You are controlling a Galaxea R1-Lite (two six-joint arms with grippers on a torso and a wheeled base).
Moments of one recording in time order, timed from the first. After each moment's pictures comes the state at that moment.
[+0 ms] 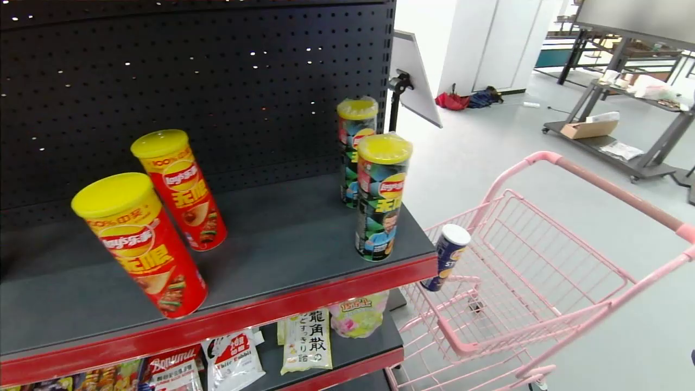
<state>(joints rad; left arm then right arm) -0.16 0.23 -0.50 0.48 0.01 0.23 0.11 0.50 -0.42 0.18 -0.08 -0.19</state>
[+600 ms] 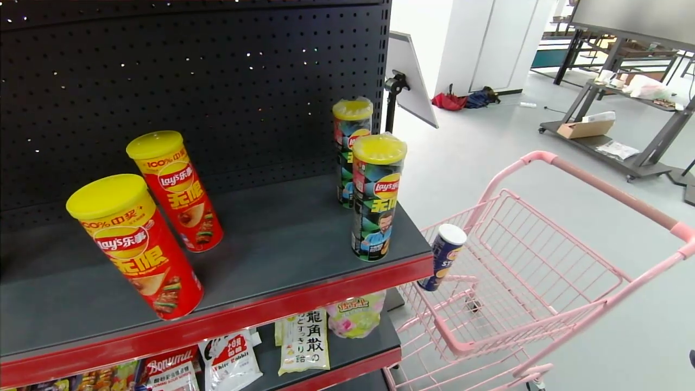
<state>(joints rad) -0.16 0.22 -0.50 0.48 -0.04 0.23 0.11 0.50 -0.41 0.18 -0.08 -0.19</state>
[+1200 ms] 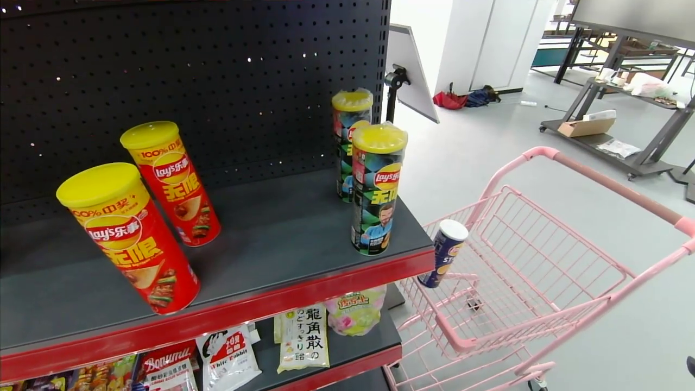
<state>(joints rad) -0.16 0.18 -0.47 0.48 -0.04 0.23 0.11 0.49 -0.38 0.17 -0.12 -0.19</state>
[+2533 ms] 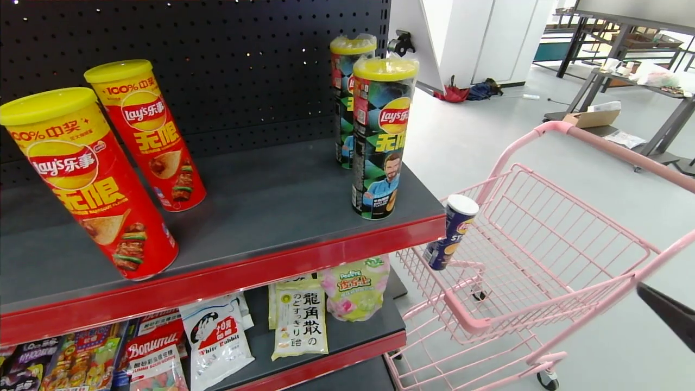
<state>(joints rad) -0.16 0.09 -0.36 0.41 -0.05 0.23 0.15 0.79 -0.28 -0.33 -0.10 -0.05</state>
